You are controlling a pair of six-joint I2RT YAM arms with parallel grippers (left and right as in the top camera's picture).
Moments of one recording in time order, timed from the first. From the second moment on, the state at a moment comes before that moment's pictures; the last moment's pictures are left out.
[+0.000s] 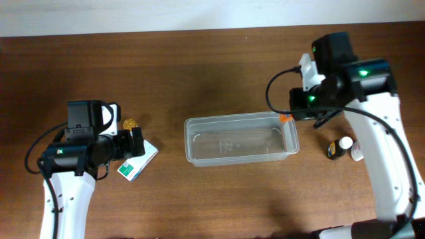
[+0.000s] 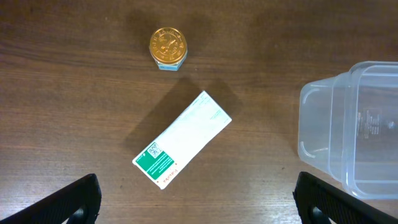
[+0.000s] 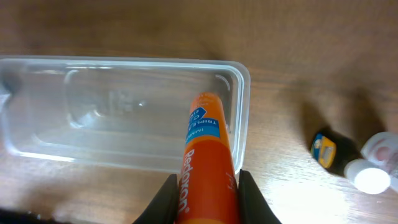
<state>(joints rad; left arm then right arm) 0.04 1.20 1.09 -1.02 0.08 -0.09 0.14 1.58 1.67 -1.41 -0.12 0.10</state>
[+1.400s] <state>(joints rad) 0.04 1.20 1.09 -1.02 0.08 -0.09 0.13 1.65 1.66 -1.31 0.03 0.15</state>
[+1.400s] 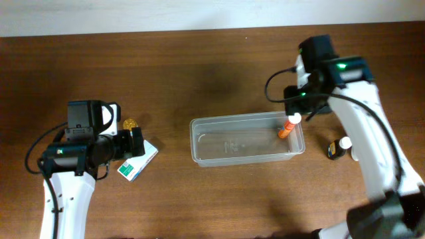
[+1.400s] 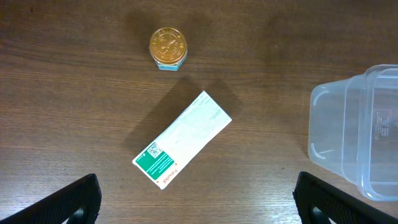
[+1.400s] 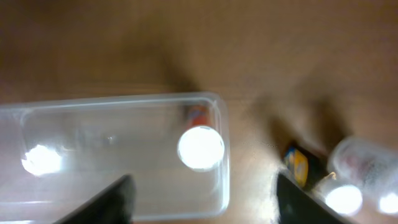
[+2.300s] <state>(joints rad) 0.04 1.20 1.09 -1.02 0.08 -0.09 -0.28 1.63 1.20 -1.10 0.03 0.20</state>
